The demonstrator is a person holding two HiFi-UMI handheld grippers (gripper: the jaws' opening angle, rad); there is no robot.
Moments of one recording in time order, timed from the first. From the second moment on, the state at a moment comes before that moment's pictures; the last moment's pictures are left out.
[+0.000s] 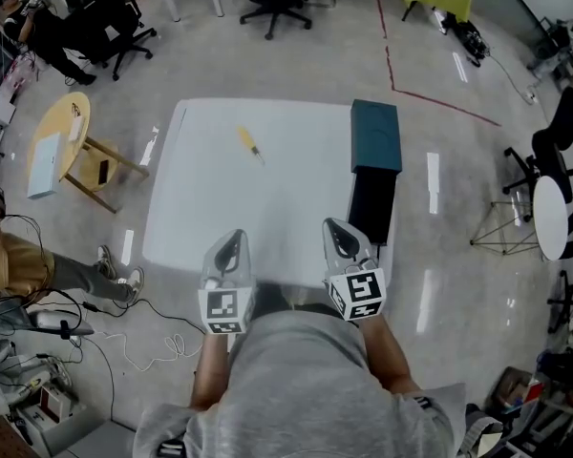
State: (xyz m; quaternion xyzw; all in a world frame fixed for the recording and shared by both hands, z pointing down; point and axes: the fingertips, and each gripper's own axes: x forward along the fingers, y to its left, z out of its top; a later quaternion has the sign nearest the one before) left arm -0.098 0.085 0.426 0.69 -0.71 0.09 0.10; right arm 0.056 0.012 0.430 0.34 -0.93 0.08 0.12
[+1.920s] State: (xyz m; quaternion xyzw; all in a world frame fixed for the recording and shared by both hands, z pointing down) left arm -0.102 0.096 0.422 0.69 -0.71 0.10 0.09; right arm 0.055 0.025 0.431 0.34 -0.93 0.08 0.12
